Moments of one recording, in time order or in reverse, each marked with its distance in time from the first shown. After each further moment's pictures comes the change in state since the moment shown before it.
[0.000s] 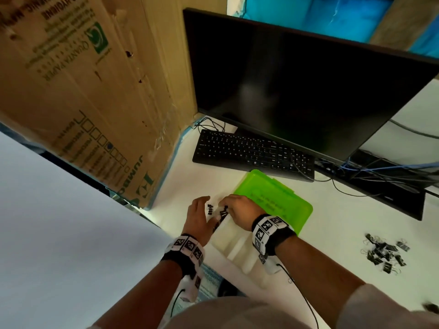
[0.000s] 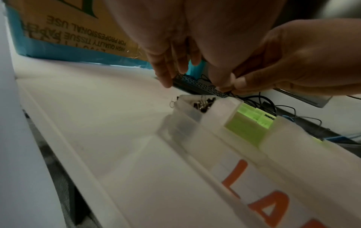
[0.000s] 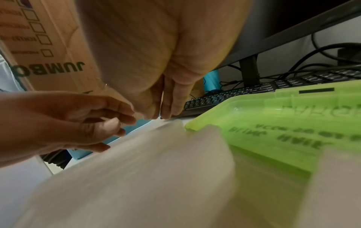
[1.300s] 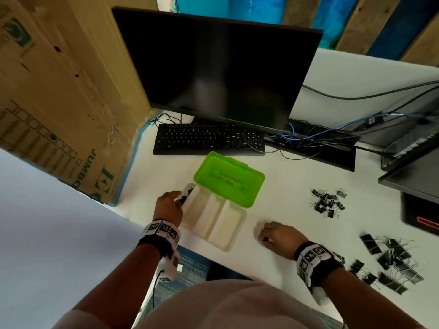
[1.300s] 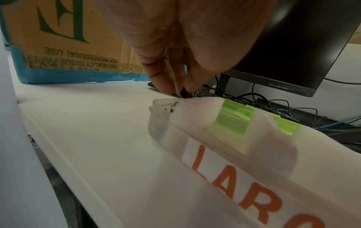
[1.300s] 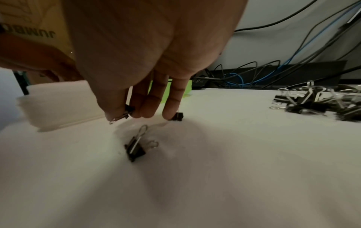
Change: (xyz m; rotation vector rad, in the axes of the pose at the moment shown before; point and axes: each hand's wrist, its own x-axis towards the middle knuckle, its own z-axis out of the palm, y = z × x) left_hand -0.023 0.026 0.014 0.191 0.053 0.017; right_hand -0.224 0.112 0.038 -0.166 -0.056 0.167
